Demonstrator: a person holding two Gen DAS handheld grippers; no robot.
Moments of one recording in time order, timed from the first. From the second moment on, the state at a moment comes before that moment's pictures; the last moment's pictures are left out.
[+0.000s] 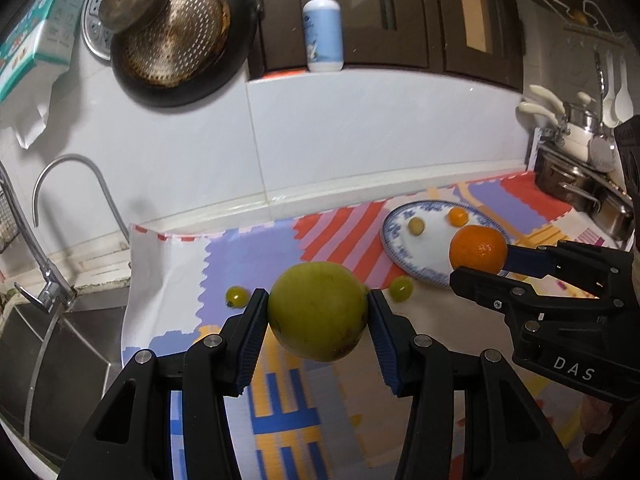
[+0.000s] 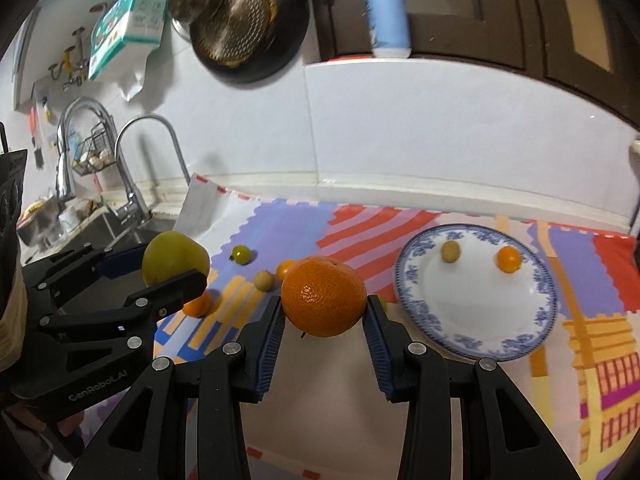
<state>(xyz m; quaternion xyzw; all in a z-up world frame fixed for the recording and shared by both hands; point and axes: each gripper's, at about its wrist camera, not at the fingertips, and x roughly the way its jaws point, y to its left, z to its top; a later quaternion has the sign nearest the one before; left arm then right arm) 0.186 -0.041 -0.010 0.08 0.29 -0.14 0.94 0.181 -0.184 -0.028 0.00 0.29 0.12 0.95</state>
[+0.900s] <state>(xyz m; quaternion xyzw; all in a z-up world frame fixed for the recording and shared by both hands) 0.219 -0.182 0.023 0.08 0.27 -0.21 0.94 0.183 -0.309 0.011 0.01 0.26 0.04 0.97</state>
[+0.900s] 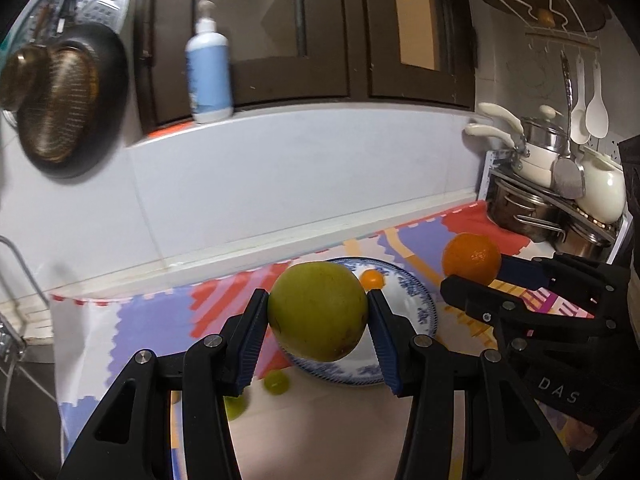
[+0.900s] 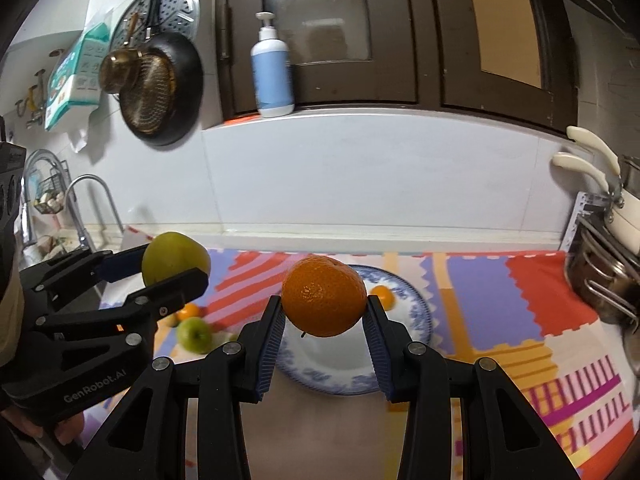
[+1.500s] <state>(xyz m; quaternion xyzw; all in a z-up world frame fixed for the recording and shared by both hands) 0.304 -0.237 -0.044 0.09 0.34 -0.22 0.91 0.262 -0.364 -0.032 0.01 0.31 0.03 0.95</state>
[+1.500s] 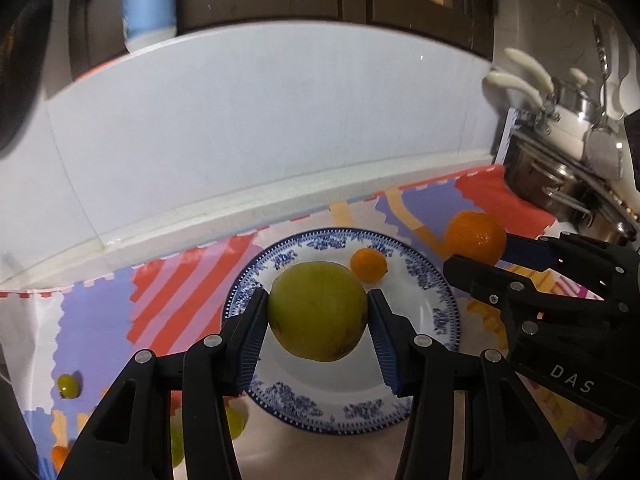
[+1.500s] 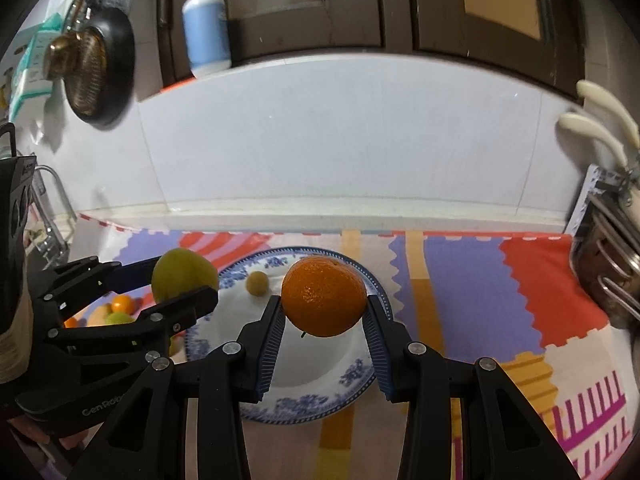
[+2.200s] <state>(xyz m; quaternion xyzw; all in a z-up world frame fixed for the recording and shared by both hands) 0.346 -0.253 -0.095 0.11 0.40 -0.21 0.88 0.328 -0.379 -0.105 0.03 0.39 0.04 0.92</state>
